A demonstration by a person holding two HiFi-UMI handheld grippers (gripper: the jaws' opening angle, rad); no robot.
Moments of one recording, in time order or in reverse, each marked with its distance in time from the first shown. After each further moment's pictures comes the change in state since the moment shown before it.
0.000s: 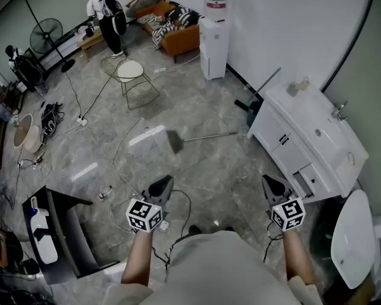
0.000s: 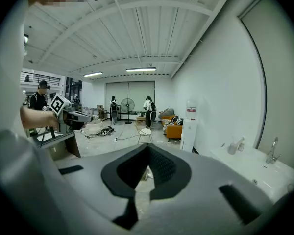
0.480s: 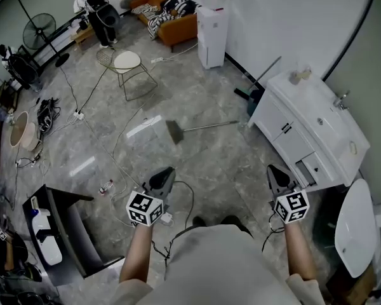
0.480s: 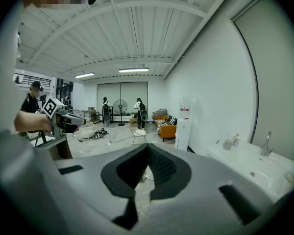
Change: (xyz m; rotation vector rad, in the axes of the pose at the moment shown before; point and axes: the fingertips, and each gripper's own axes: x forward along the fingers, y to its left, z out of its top) left arm -0.008 0.030 -0.004 0.016 0.013 -0.051; right arm 0.020 0.014 0.003 0.049 -0.004 -0.089
